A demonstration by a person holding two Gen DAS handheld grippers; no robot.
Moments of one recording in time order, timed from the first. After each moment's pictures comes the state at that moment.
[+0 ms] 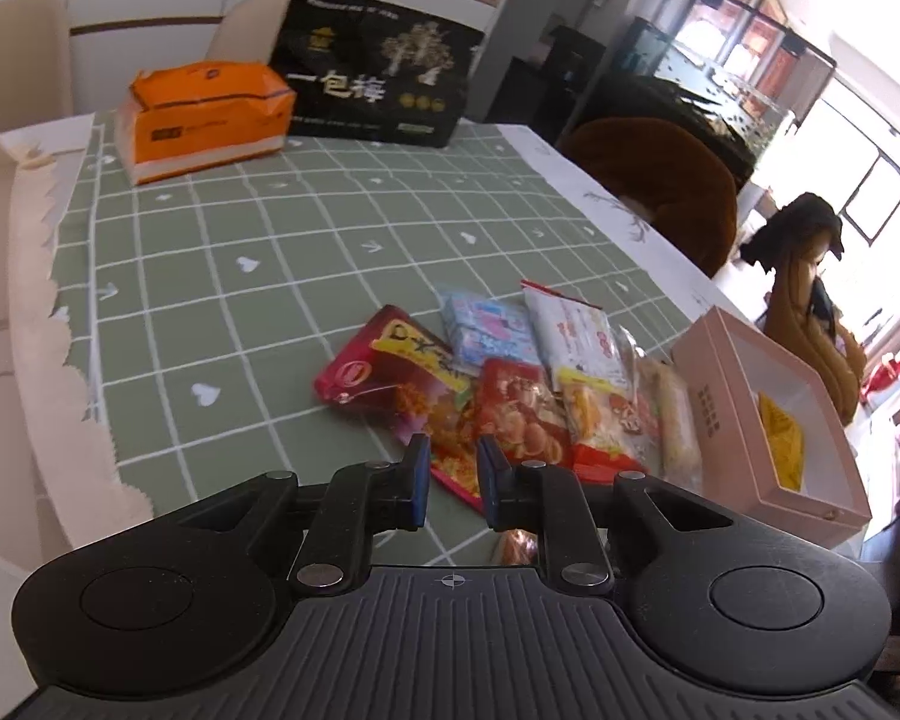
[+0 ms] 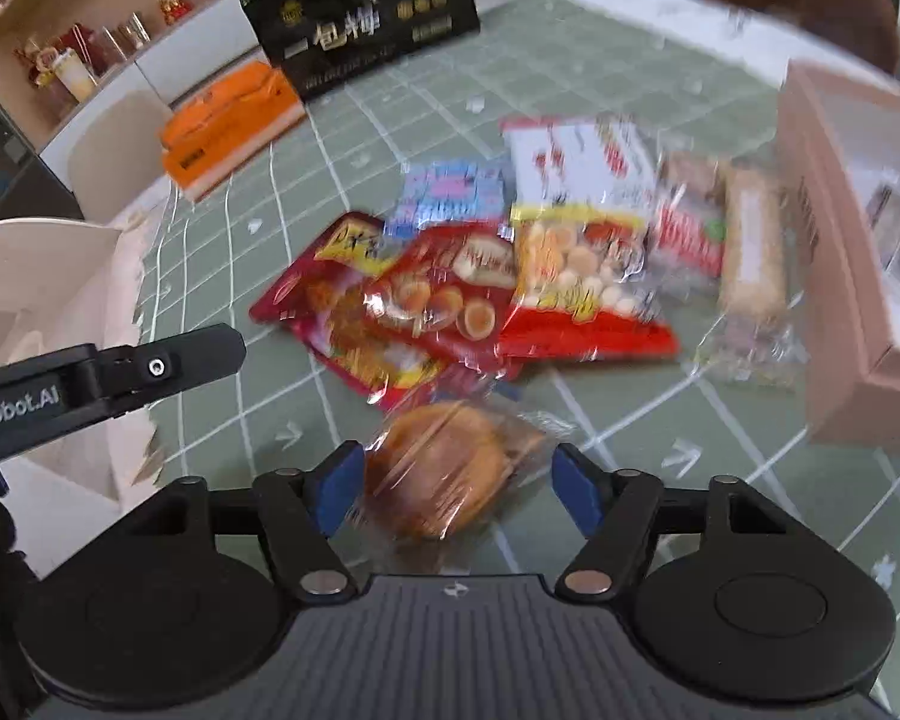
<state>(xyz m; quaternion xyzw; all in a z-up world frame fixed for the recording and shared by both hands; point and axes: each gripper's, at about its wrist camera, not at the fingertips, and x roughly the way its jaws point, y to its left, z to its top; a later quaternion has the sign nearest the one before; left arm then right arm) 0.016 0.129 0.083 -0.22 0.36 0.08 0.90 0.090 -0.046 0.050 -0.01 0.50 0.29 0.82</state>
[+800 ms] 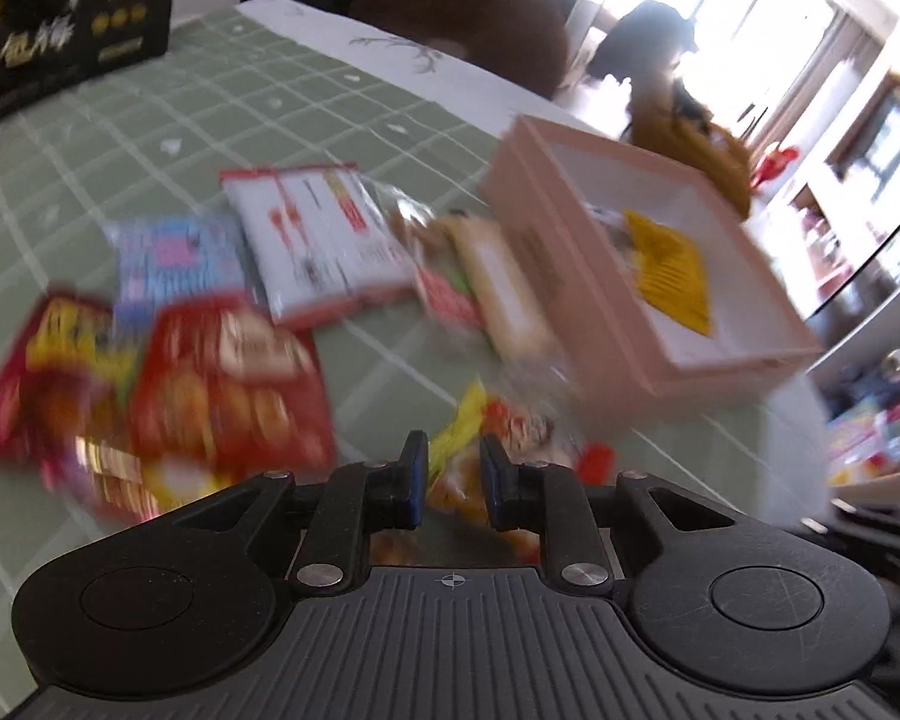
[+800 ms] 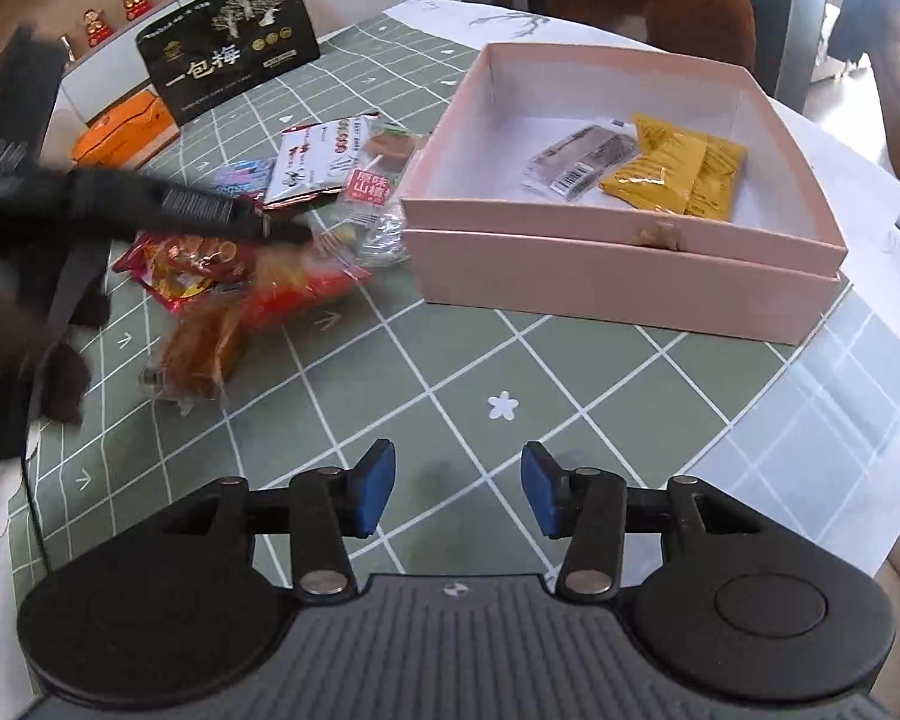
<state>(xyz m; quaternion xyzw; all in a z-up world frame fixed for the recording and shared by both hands) 0.092 0.042 0.047 -0.13 0.46 -0.11 0.87 0.058 -0.205 0.063 -0.02 0.49 0.22 0.84</state>
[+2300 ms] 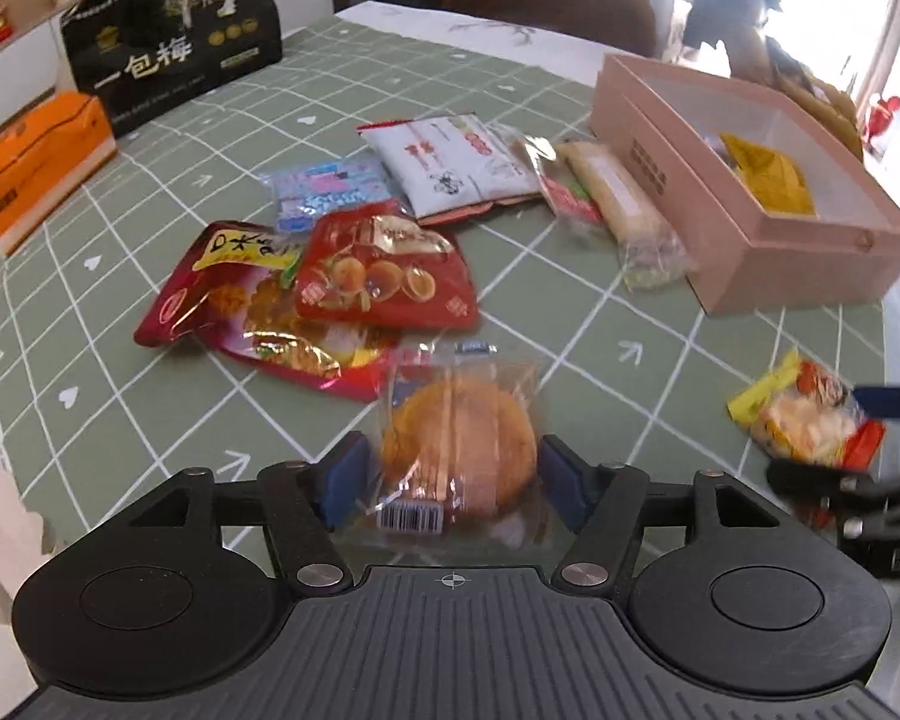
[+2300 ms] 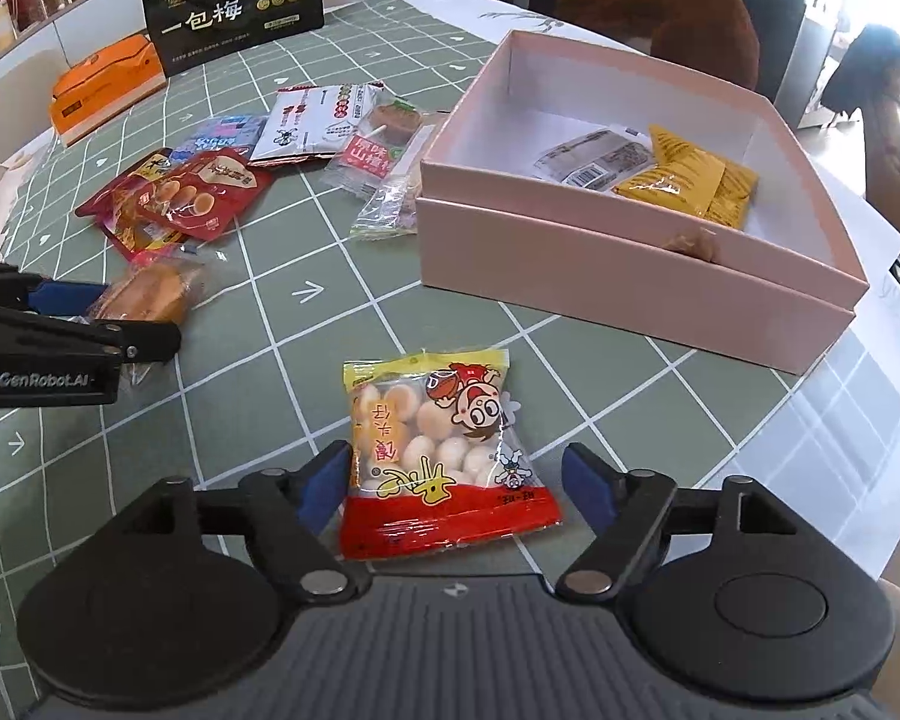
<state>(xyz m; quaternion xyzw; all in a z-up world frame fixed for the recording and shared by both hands) 0.040 0.035 0.042 -0.02 0.47 0.02 0.88 0.055 -0.183 0.044 -0.10 0.47 0.19 0.85</state>
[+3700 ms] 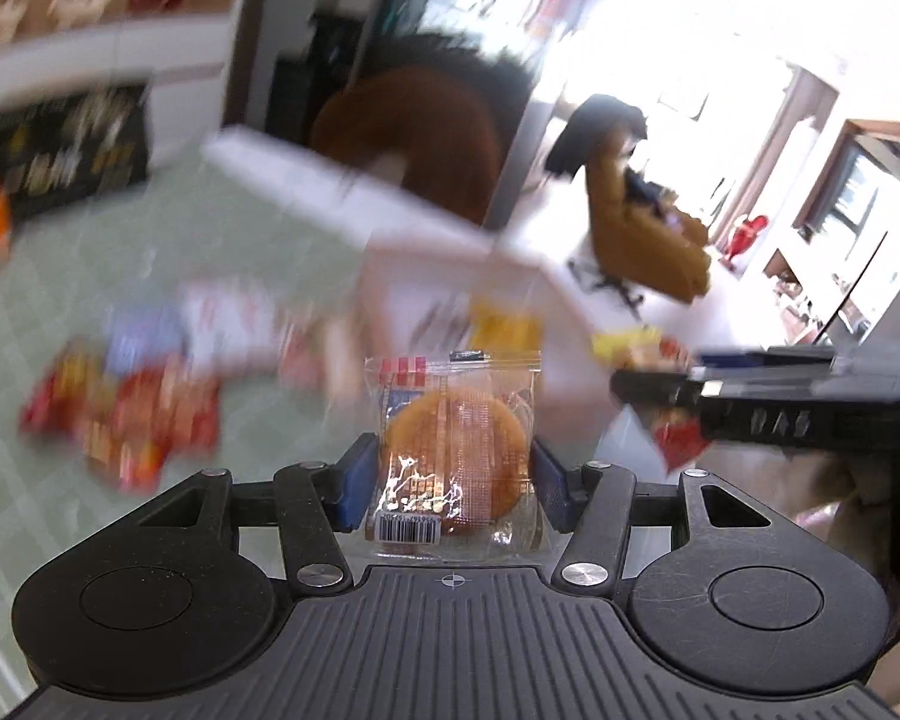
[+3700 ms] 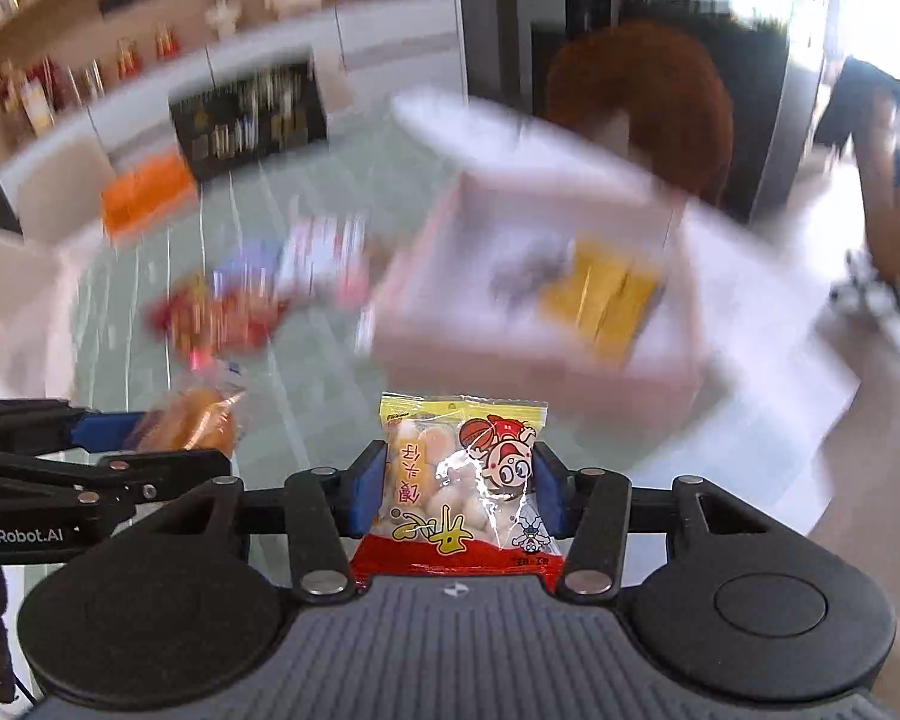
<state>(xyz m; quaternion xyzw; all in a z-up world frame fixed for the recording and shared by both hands) 0.007 -0.050 0.162 -0.11 0.35 -0.10 0.93 0.044 -0.255 0.152 -0.05 0.39 0.22 0.89</state>
